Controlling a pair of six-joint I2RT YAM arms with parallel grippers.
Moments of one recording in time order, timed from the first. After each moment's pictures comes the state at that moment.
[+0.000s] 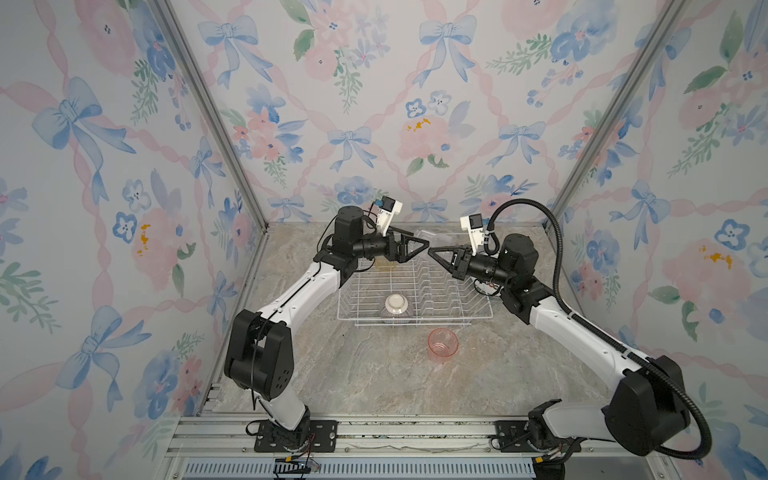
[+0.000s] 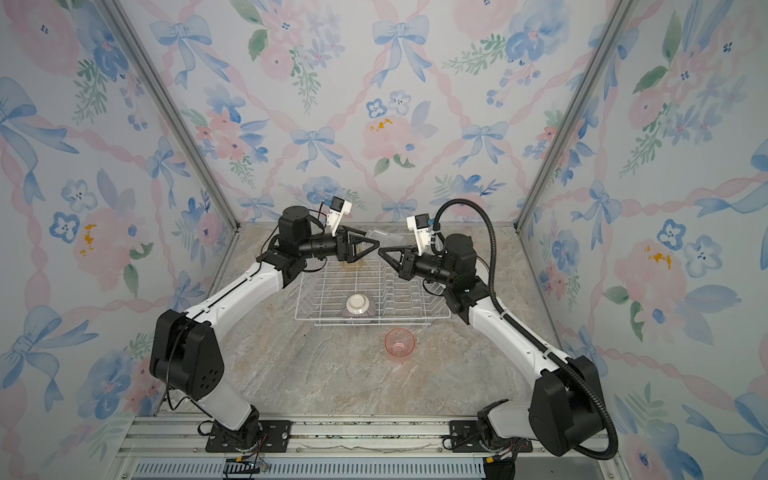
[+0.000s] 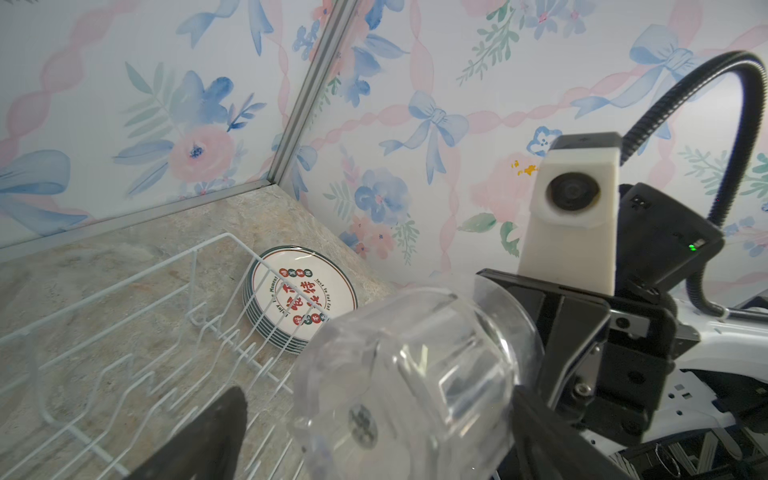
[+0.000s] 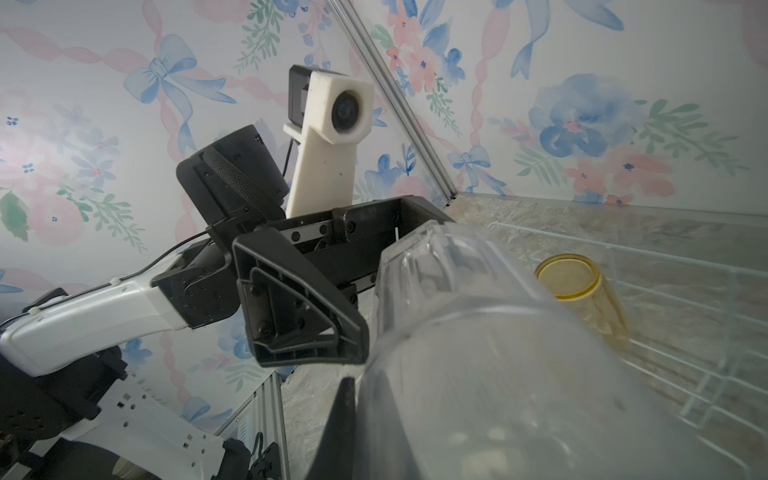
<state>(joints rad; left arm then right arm) -0.39 1.63 1.34 0.11 0.82 -0.39 0.43 1.33 1.06 0.18 -0.68 0.52</state>
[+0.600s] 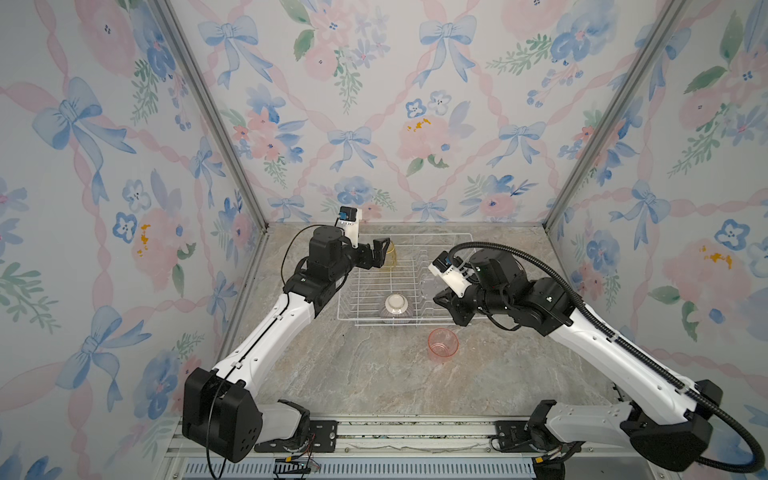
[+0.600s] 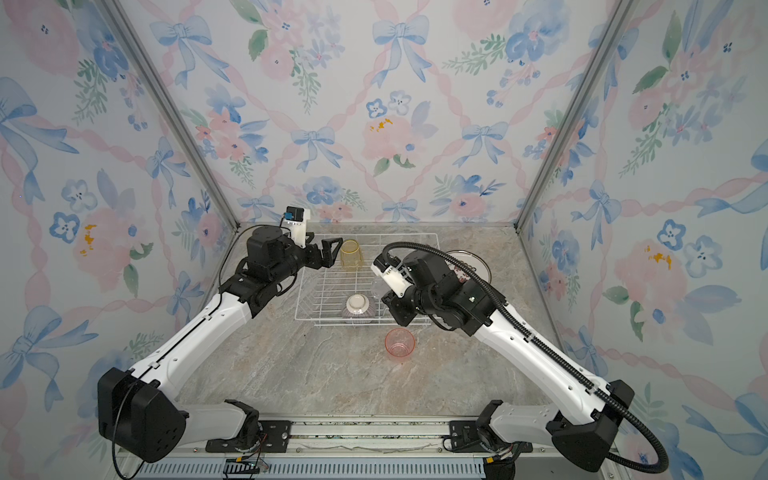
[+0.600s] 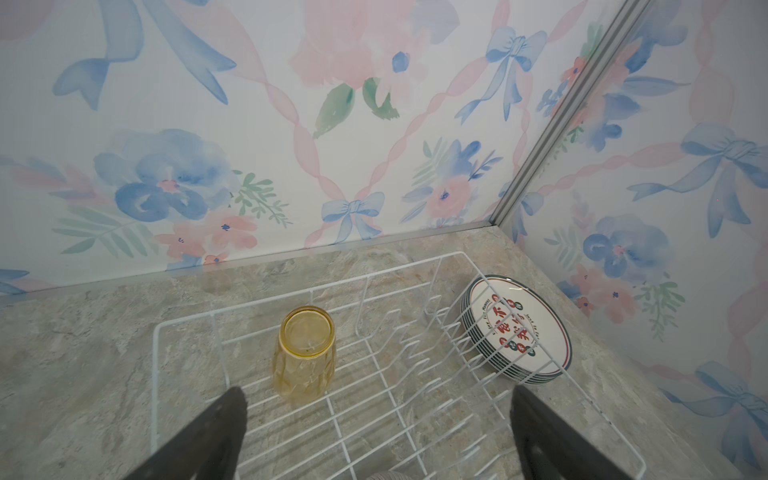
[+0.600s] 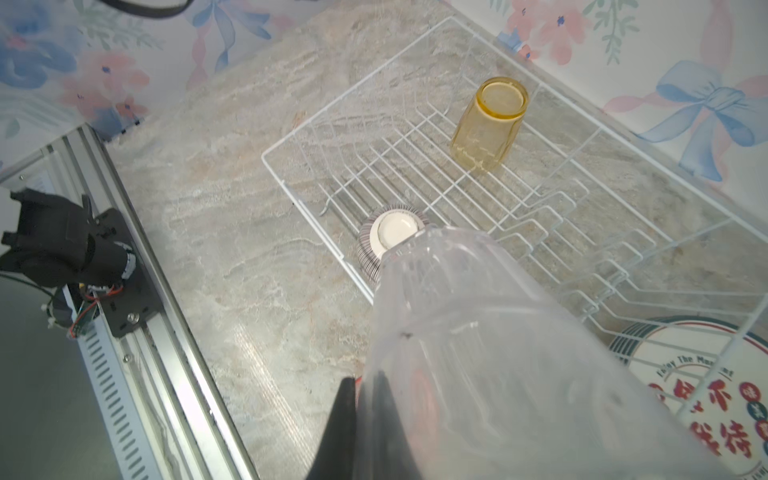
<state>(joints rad) -0.37 1.32 1.12 -0.08 0.13 -0.21 0.85 1.25 1.41 -0.94 -0.07 -0.07</state>
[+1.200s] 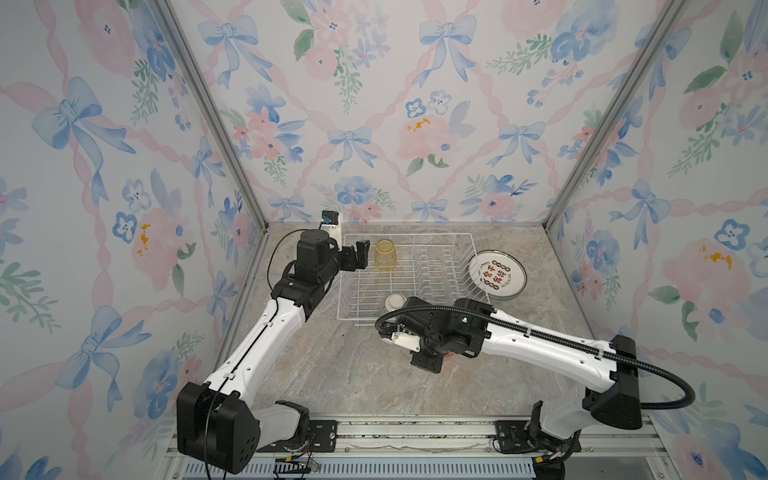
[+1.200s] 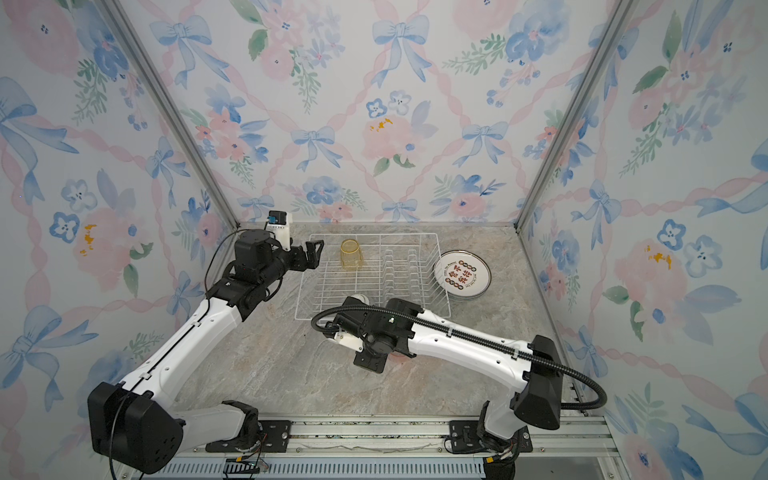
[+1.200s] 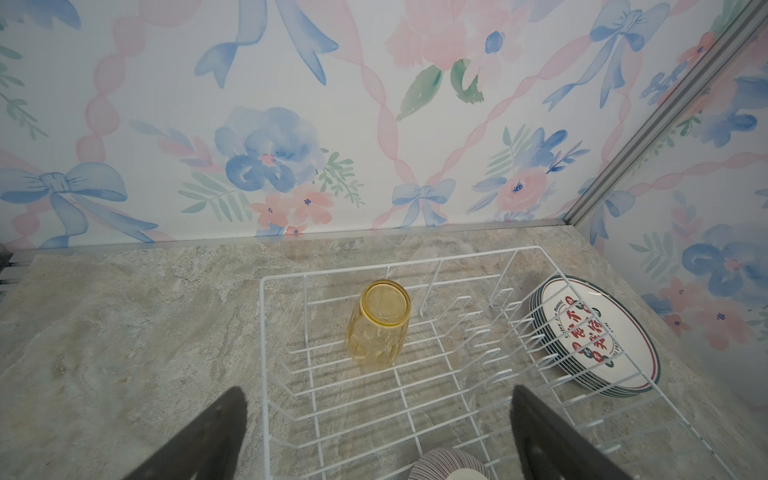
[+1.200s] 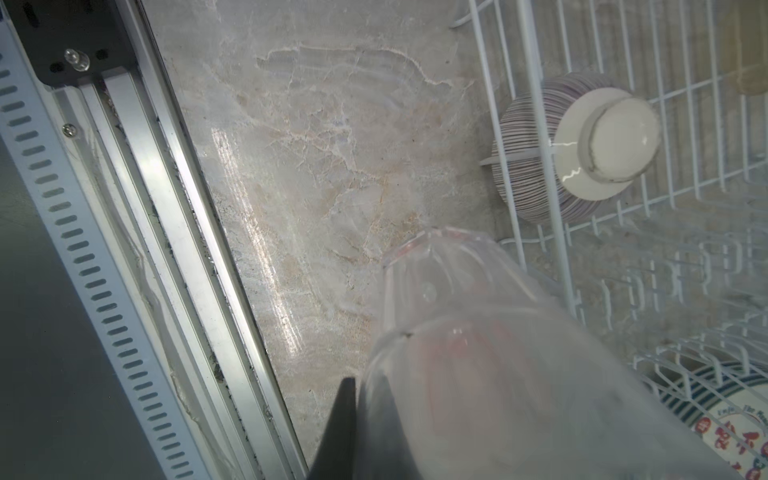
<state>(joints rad) -0.29 1.26 1.09 -0.16 0.05 -0.19 1.18 1.60 1.48 -1.16 0.06 -0.17</state>
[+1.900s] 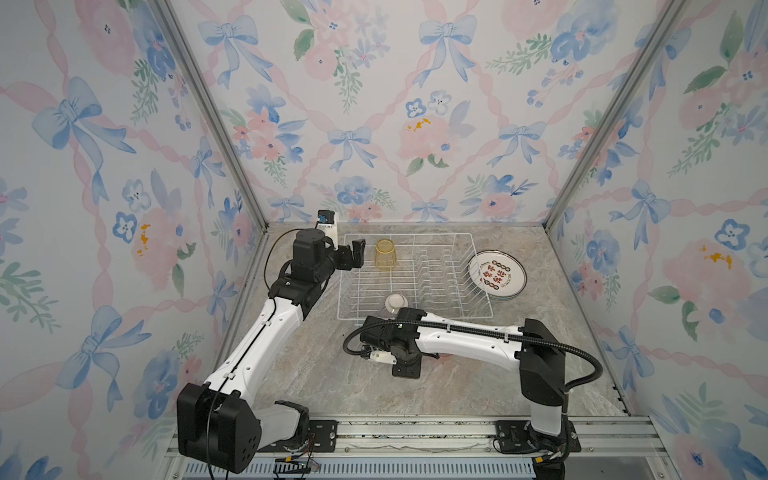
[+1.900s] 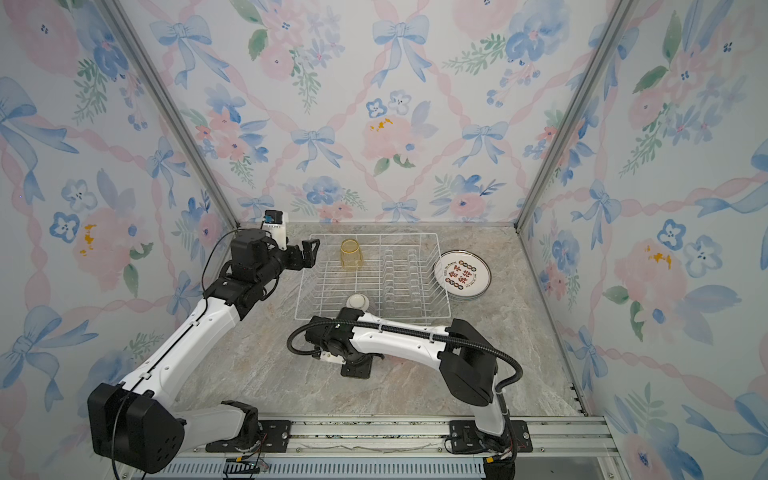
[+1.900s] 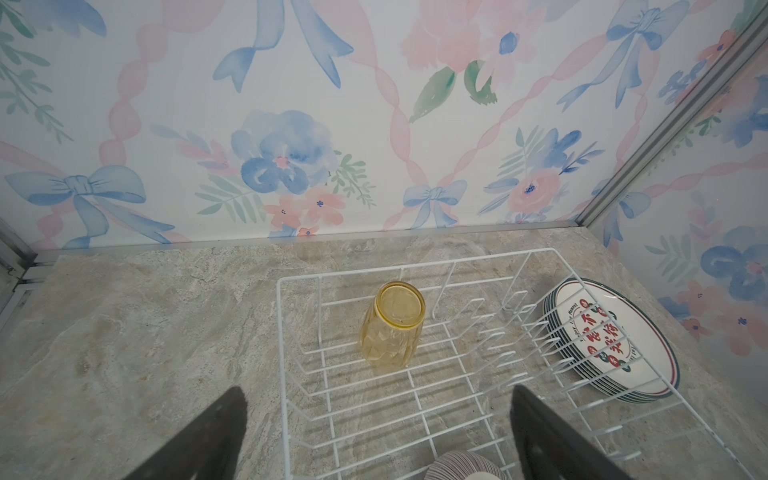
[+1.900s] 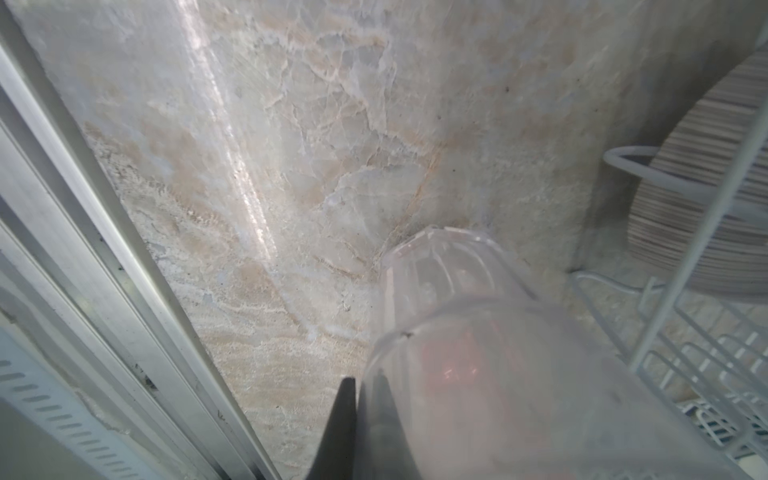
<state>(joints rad) -0.26 1.26 1.08 -0.16 0.06 -0.17 1.21 1.96 1.61 -1.26 0.15 -0.26</state>
